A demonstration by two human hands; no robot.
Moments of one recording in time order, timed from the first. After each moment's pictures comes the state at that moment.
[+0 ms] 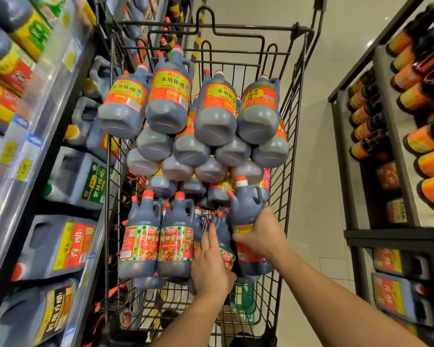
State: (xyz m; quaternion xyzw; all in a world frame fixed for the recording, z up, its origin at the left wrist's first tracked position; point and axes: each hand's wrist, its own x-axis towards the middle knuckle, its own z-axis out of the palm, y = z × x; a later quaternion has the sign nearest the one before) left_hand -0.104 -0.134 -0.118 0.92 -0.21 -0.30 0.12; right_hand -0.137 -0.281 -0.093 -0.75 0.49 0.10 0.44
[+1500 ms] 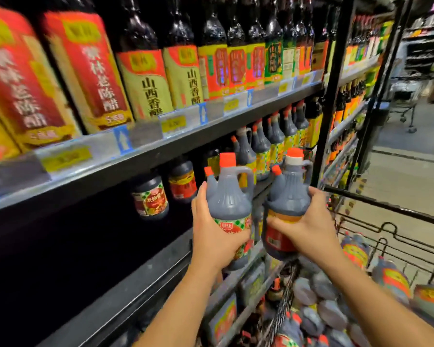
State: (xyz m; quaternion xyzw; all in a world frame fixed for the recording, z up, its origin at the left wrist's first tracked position) left_hand 0.065 0.105 0.280 0.79 -0.11 0.22 0.56; right_hand 0.067 -0.089 0.272 -0.80 0.01 -0.26 0.53
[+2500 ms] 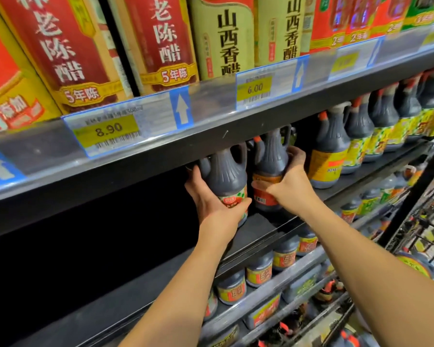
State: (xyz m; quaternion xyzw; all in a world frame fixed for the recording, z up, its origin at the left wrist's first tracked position) left_hand 0.136 0.192 0.249 0.80 0.11 0.34 0.48; right_hand 0.223 0.046 0.262 -0.77 -0.19 -0.13 0.59
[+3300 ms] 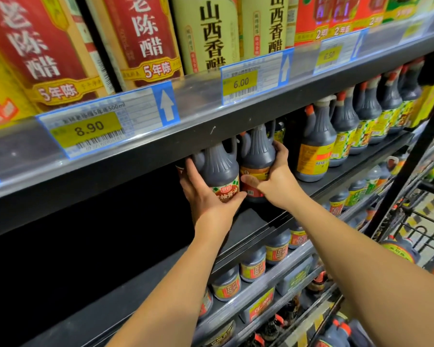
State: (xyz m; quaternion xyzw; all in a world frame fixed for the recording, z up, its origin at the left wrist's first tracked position) left_hand 0.147 0.190 0.248 0.83 0.15 0.31 0.44; right_hand 0.226 0.047 0.257 -0.81 -0.17 -0.08 0.56
